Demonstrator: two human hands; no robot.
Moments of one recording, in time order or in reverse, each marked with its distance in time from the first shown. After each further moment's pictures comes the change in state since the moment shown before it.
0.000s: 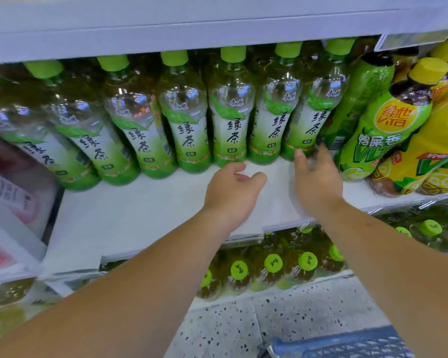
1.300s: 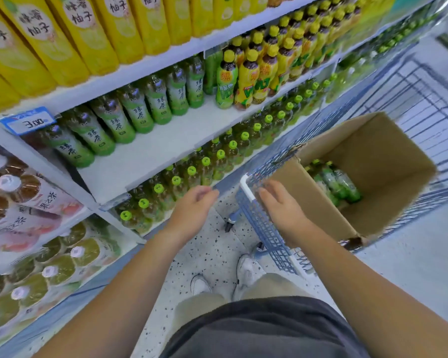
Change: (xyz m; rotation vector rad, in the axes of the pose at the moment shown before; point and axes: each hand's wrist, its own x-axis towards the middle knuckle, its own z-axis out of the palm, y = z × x) left_hand -0.302 0.033 -0.117 0.301 -0.554 -0.028; right_hand -0.390 -0.087 -0.225 0.163 -0.178 0.492
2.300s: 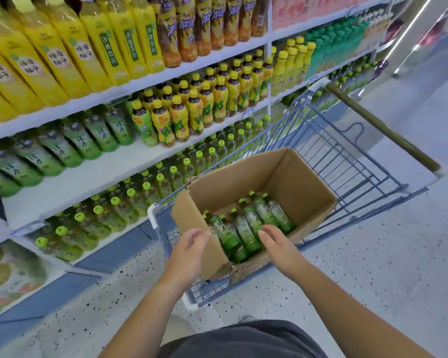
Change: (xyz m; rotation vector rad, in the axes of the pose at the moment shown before) left_hand -0.061 0.108 0.303 -0.159 0.058 -0.092; right_hand -0.015 0.152 -0.301 -0.021 -0.148 0.077
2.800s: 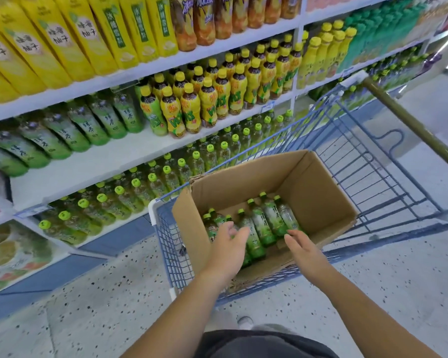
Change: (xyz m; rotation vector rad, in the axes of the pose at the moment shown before) left_hand 0.051 0.036 0.096 -0.041 0.000 -0.105; right_hand 0.053 0.024 -0.060 -0.073 0.006 0.084
